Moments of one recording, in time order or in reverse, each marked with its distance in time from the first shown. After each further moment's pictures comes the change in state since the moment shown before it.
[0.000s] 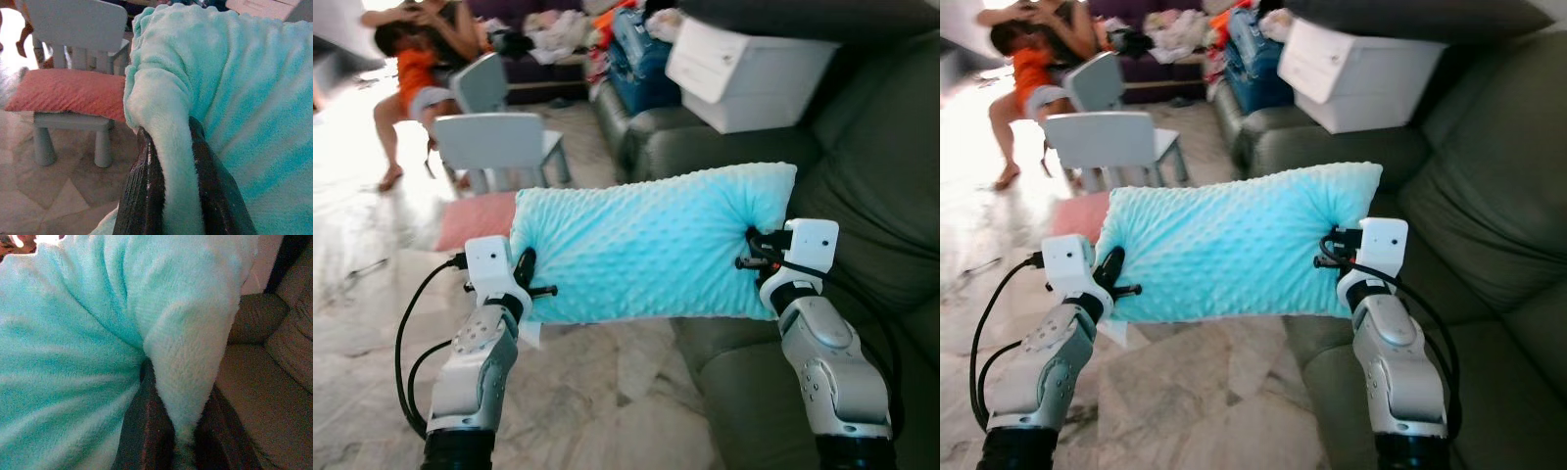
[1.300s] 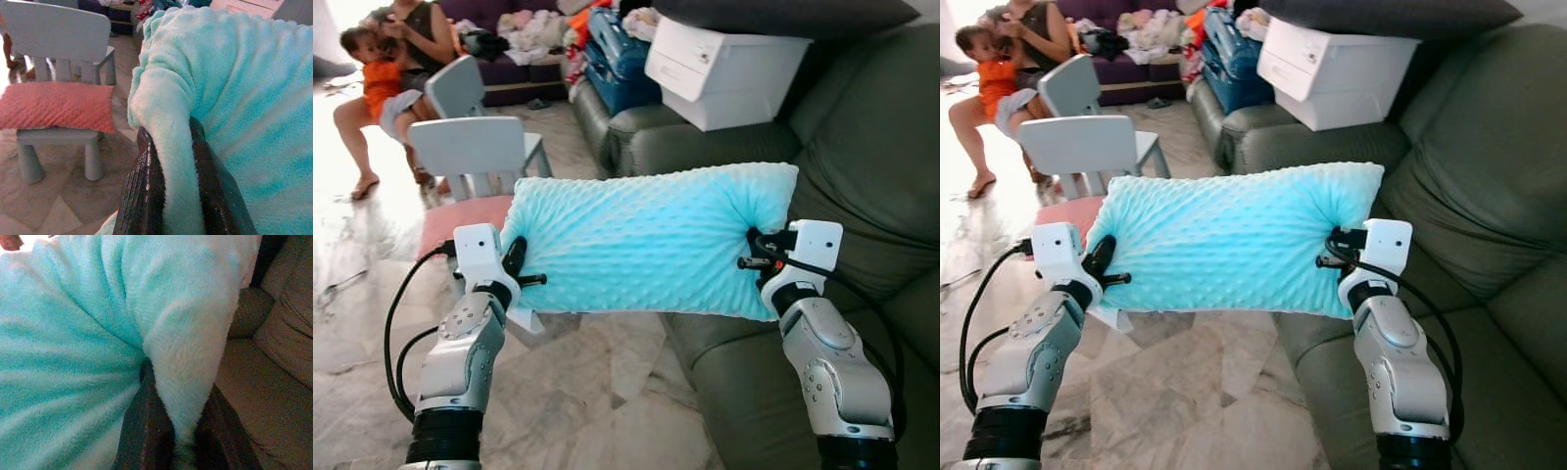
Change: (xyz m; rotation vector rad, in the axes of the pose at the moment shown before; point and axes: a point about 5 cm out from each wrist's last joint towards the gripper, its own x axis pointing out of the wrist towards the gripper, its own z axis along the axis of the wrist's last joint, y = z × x) left arm 0.011 0.014 0.011 0.020 -0.023 -0.008; right arm -0.001 -0.002 -0.001 0.040 0.002 -0.002
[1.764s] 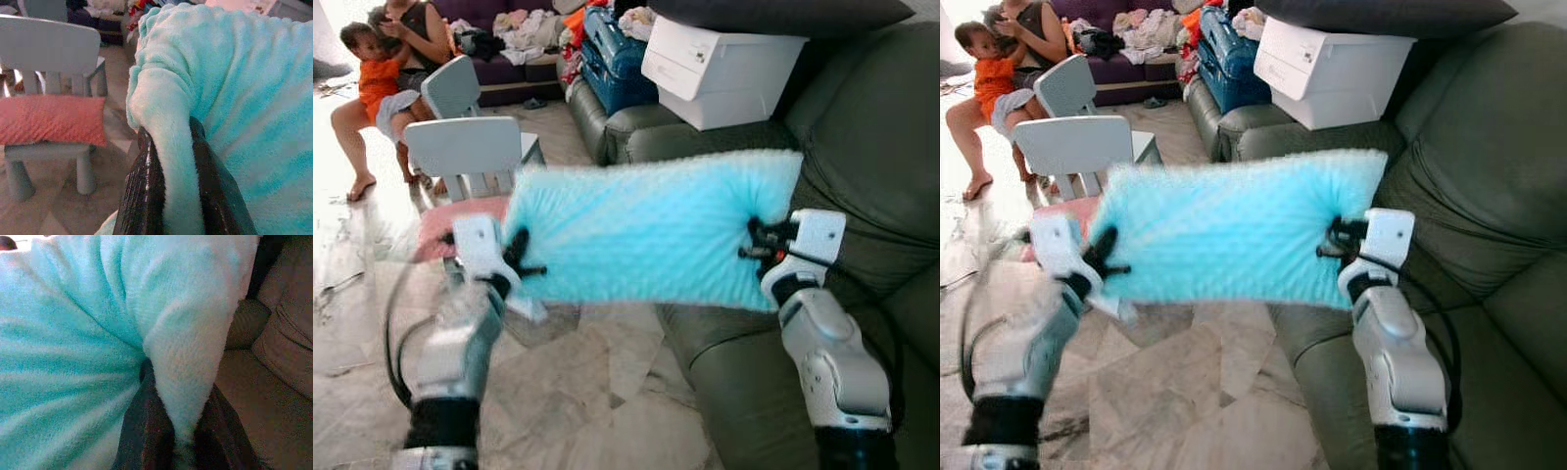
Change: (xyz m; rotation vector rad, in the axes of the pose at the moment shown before) left arm 0.007 0.002 0.015 0.007 -0.042 -0.039; right arm 0.006 0.003 0.011 0.009 -0.045 -0.004
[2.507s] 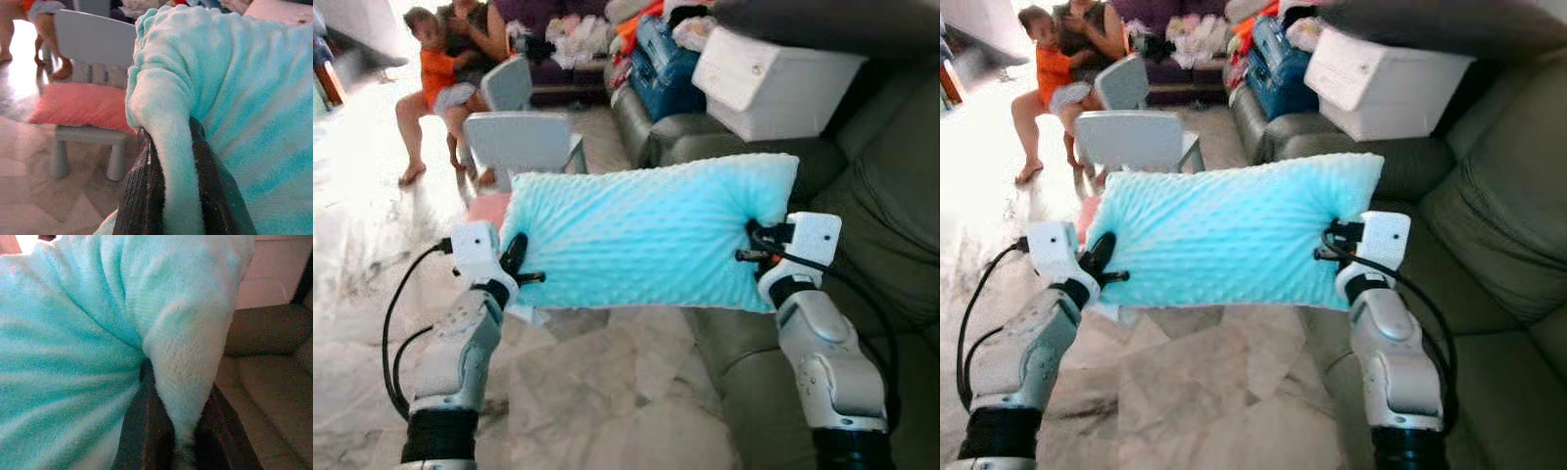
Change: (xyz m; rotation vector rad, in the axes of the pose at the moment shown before) left arm -0.009 0.005 -0.008 -0.025 0.030 0.019; right arm 0.001 0.008 -0.005 -0.011 0.008 0.020
